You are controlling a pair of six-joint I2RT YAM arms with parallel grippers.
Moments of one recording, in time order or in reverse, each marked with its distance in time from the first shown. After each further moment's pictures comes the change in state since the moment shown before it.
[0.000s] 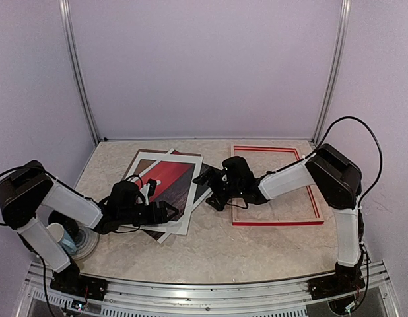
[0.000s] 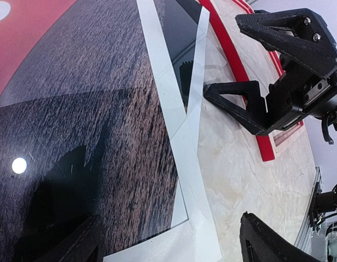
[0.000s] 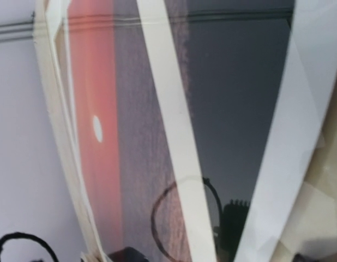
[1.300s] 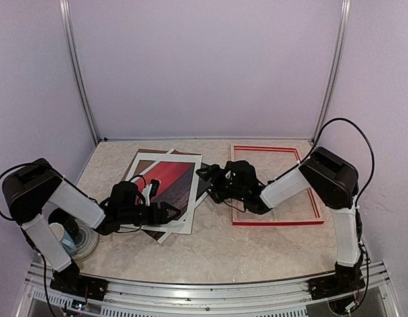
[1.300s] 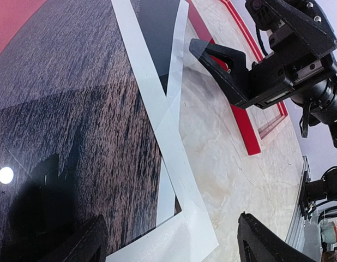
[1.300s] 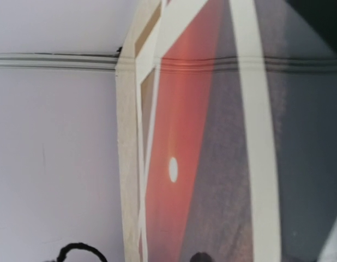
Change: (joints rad) left arm 0.020 0.066 -0.007 0.117 0.106 0.009; right arm 0.000 0.021 -0.127 0.436 0.105 -0.025
